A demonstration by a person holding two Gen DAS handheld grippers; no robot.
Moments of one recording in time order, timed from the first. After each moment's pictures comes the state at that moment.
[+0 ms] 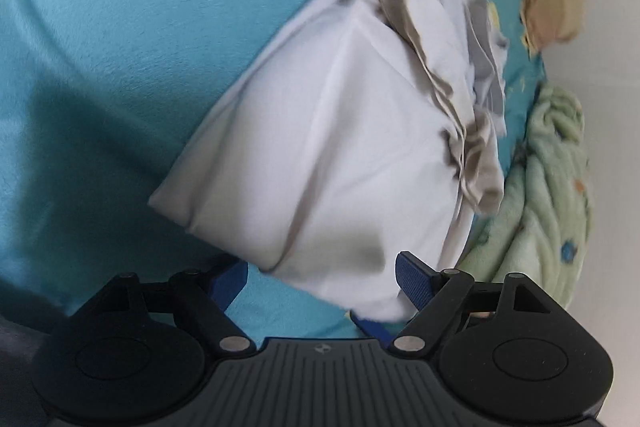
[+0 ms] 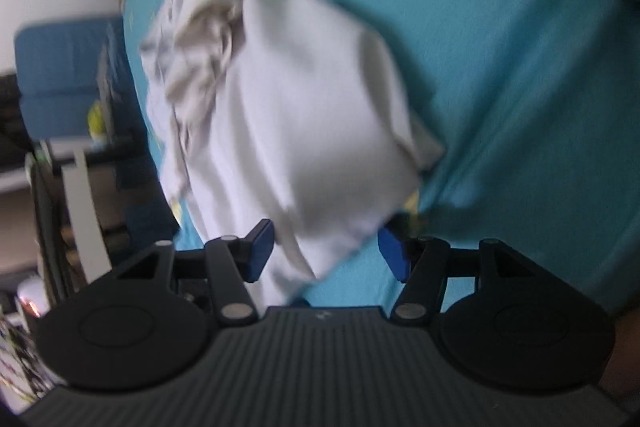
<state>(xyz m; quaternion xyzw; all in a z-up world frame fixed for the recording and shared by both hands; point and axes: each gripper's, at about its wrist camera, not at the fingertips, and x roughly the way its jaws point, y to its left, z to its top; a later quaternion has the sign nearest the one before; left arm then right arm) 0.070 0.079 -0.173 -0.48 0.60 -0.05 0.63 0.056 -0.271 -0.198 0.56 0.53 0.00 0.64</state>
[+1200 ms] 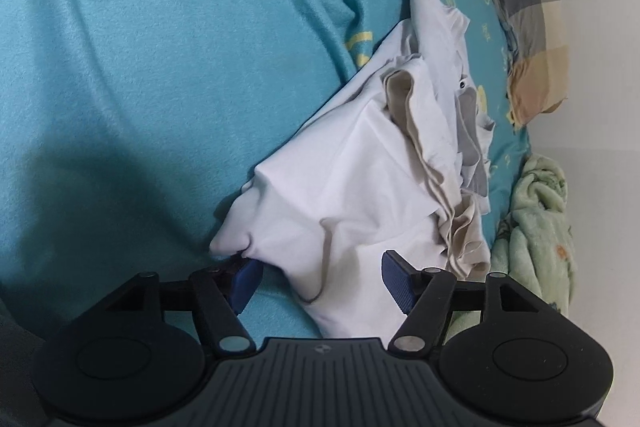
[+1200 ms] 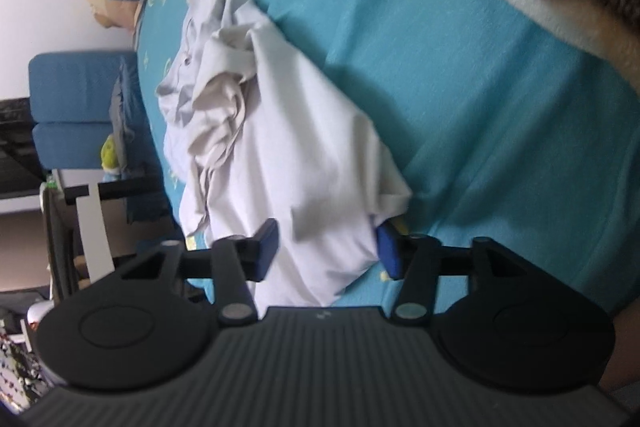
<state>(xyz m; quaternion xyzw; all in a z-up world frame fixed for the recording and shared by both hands) 0.060 0.108 -0.158 -0.49 0.53 0.00 0.69 0.047 -0.293 -0.179 0.55 0.50 -0.02 0.67</state>
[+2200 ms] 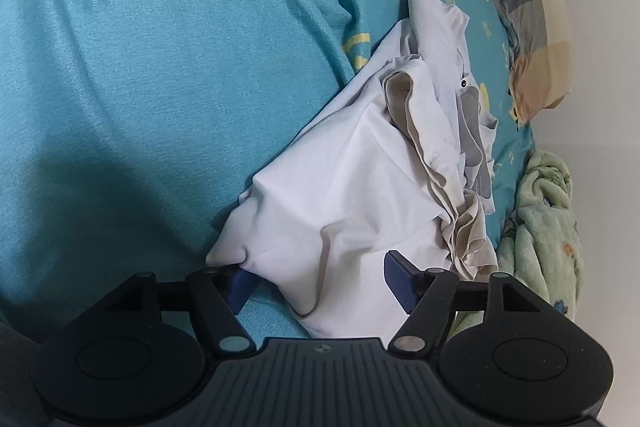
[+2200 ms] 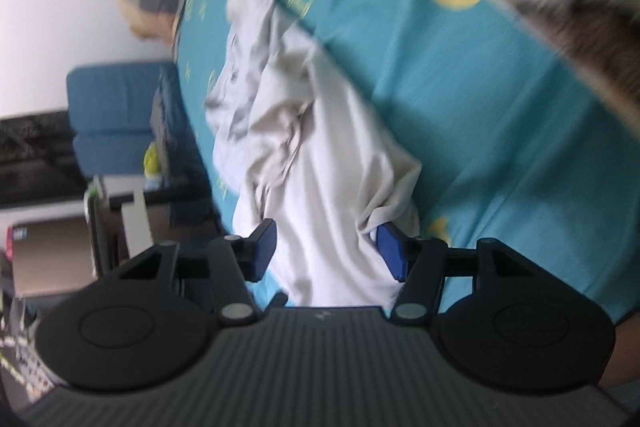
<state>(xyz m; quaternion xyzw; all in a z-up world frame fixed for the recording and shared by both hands) 0.082 0.099 -0.152 -0.48 0.53 0.00 0.70 0.047 -0.315 -0.152 0.59 0.45 0.01 0.67</state>
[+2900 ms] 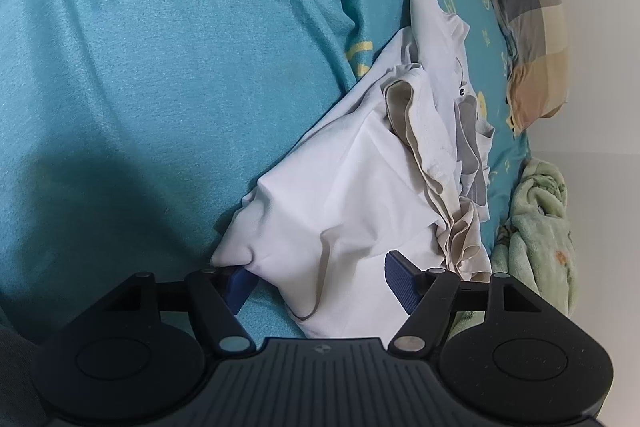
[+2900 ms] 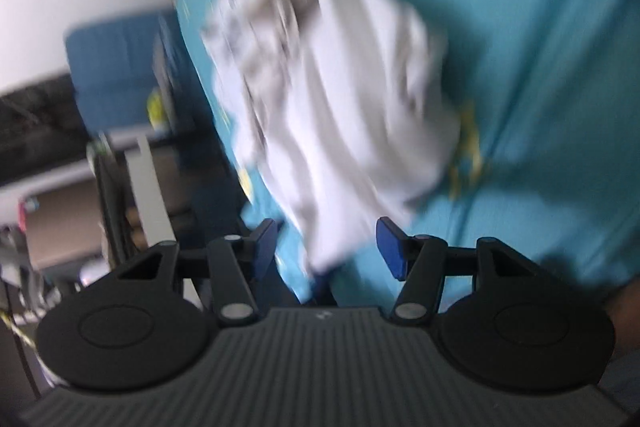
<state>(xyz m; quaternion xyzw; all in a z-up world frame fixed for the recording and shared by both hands) 0.077 0.112 -0.157 -0.50 0.52 0.00 0.69 0.047 -0.256 -0.188 0.59 0.54 0.08 0.60</state>
